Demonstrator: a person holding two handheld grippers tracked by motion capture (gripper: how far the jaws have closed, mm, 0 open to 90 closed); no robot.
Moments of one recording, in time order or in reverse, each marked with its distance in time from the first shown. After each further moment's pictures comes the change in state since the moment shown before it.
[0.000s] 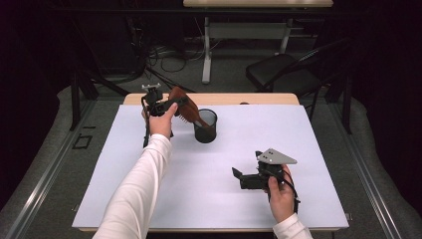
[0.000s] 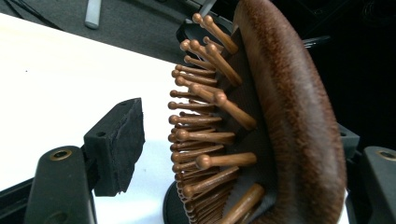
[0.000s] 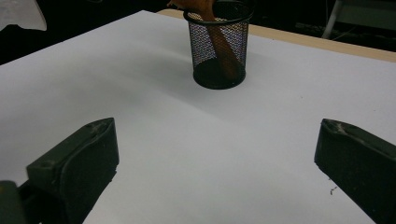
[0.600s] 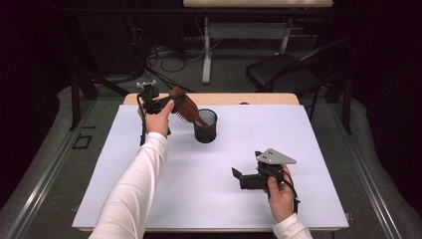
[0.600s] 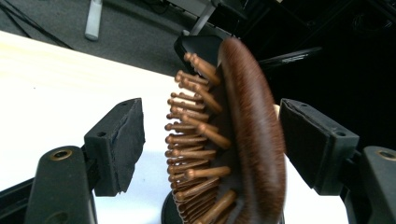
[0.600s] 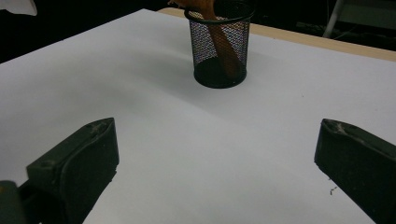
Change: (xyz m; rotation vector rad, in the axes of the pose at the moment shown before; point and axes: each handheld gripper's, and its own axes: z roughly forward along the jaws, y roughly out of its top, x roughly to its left) left arm -0.004 0.010 -0.015 -0.045 -0.013 0.008; right arm 0.000 0.000 0.001 0.006 0.004 -0.002
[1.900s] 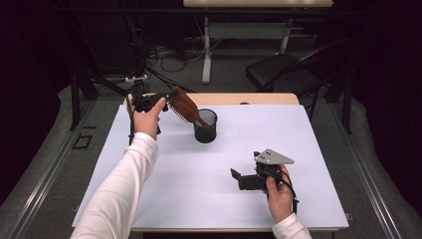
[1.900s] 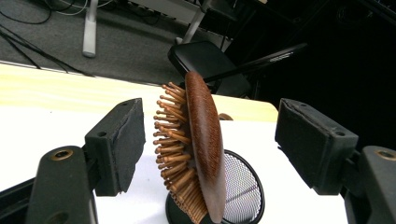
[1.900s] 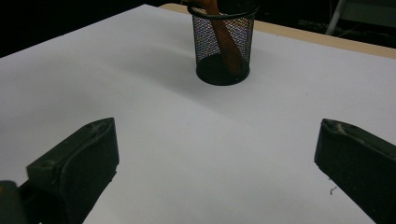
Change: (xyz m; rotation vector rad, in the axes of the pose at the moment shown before) left arm -0.013 0.014 -0.040 -0.009 -0.022 0.096; right arm 0.002 -0.001 0.003 0.013 0.003 -0.010
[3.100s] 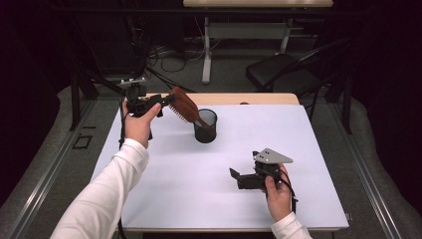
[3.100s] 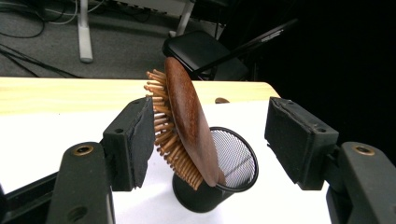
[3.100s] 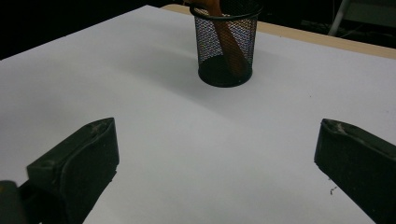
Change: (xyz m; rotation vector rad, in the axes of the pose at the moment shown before) left arm -0.010 -0.003 -0.029 0.050 -0.018 0.129; right arm 0.000 0.001 0.003 -0.001 0.009 0.003
